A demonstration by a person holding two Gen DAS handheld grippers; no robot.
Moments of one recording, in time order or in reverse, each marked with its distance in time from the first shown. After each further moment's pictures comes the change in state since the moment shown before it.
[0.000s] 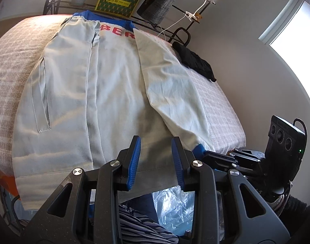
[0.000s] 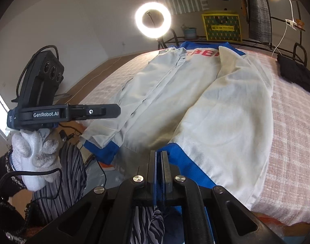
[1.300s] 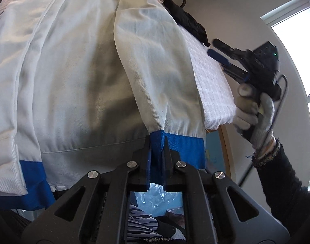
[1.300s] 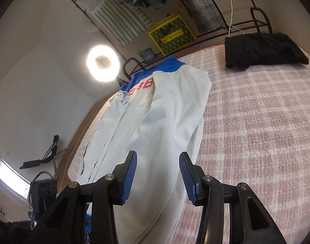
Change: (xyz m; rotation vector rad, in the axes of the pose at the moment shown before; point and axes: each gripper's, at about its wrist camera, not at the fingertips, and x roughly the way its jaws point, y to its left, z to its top) left arm 0.077 -0.028 -0.029 -0.055 0.259 -0.109; right arm -0.030 -0.211 0.060 0.370 -0.154 0.068
